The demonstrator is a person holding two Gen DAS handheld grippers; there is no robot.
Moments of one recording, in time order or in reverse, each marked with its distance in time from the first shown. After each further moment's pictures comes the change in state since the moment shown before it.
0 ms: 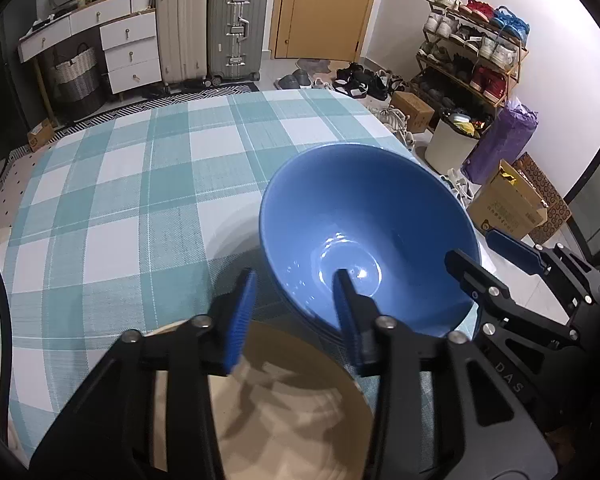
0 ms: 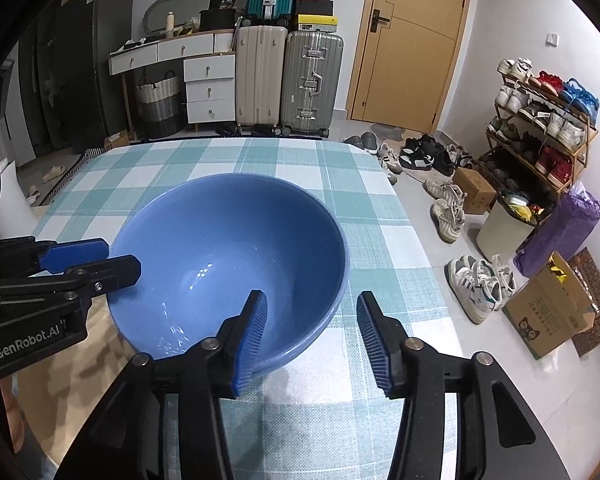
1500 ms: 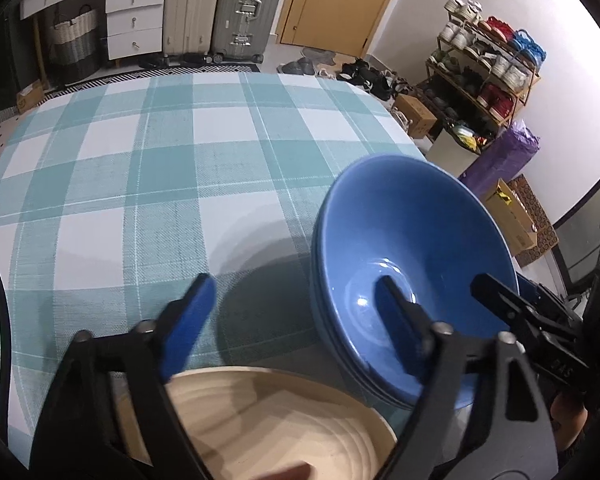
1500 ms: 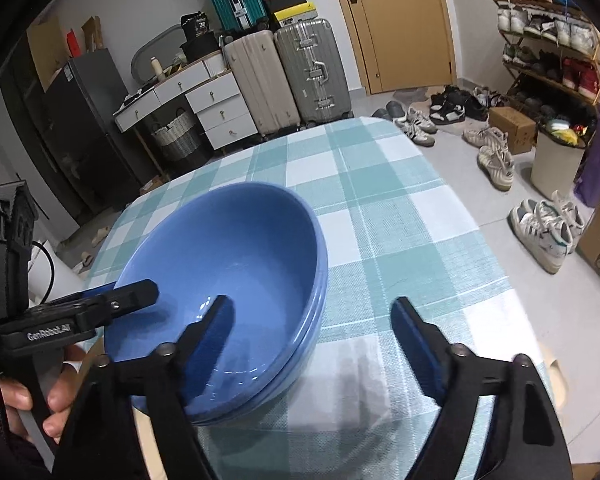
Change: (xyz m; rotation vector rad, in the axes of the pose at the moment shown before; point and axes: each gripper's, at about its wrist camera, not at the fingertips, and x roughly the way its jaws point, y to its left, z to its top) left arm 0.052 0.040 0.022 -0.107 0.060 -0.080; right arm 0.053 -0.052 0.001 0.272 0.036 0.270
